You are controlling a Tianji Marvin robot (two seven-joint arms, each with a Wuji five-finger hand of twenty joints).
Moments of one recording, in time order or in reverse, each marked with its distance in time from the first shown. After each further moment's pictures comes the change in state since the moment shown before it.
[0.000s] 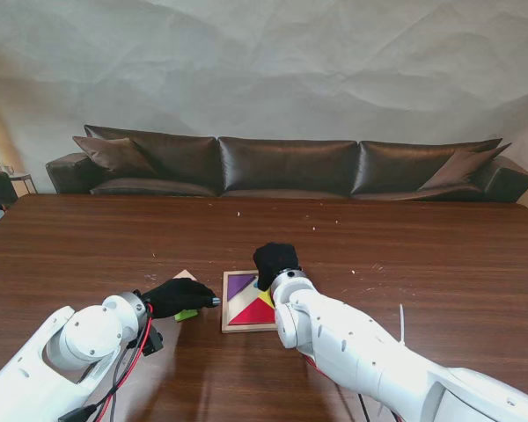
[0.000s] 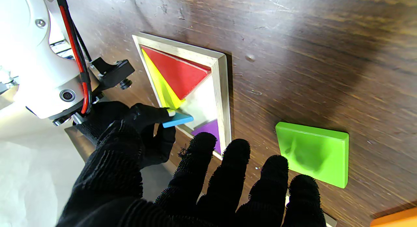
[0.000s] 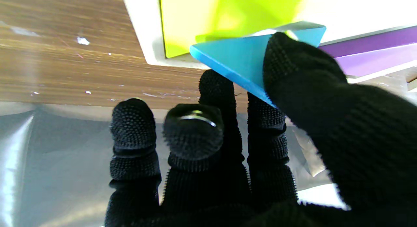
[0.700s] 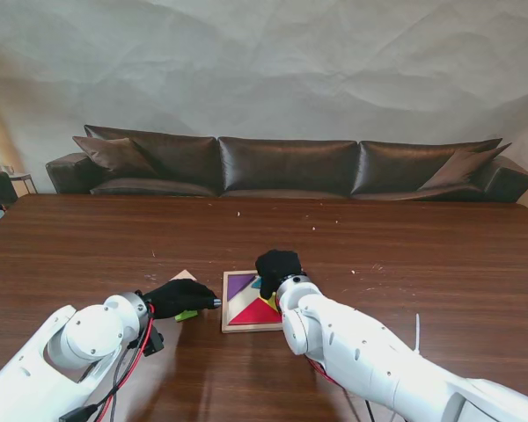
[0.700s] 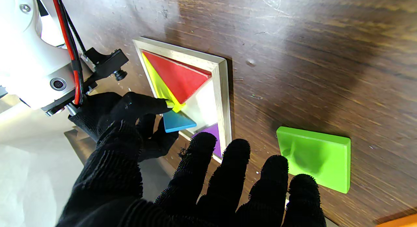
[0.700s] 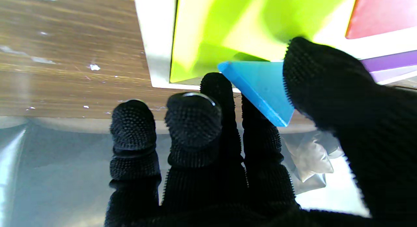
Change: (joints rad) left arm -0.008 0.002 0.009 0.003 -0.001 0.003 -0.012; right arm -0.040 0.070 0.024 -0.105 -0.029 -0.036 0.064; left_hand 0.000 0.000 0.000 0.000 0.000 0.000 0.000 0.000 0.000 0.000 0.000 0.000 0.000 0.000 0.000 0.000 0.000 0.000 0.015 0.000; right_hand -0.119 -0.009 0.002 0.185 -0.026 0.071 -0.318 0.167 -0.073 0.002 0.004 -0.015 -0.017 0.013 -0.109 -0.013 0.000 0.000 0.000 0.035
